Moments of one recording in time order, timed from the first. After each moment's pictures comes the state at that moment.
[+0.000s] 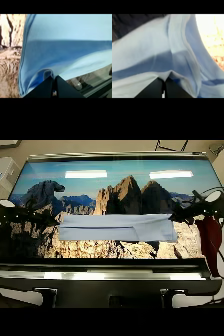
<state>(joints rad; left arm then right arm) 0.32 -1.71 1.36 0.86 -1.44 -1.36 -0.30 -1.62 1.40 -1.12 1.26 1.65</state>
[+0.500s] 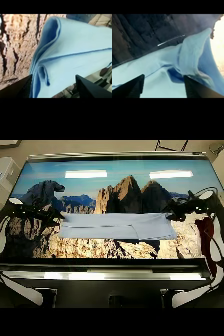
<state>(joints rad) 0.34 -1.91 1.54 0.82 -1.51 -1.41 -0.32 -1.78 1.51 -0.98 1.26 1.66</state>
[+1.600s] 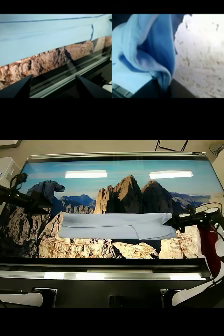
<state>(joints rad) 0.25 -1.59 1.66 0.81 -1.74 -1.46 -0.45 -1.88 1.35 -0.82 1.32 1.34</state>
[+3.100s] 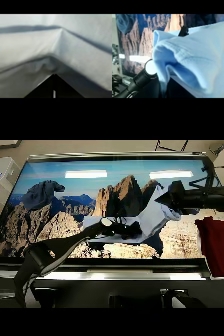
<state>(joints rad) -0.71 -2.00 1.51 0.21 -0.68 -1.47 -0.11 -1.10 1.36 -0.74 1.37 1.72</state>
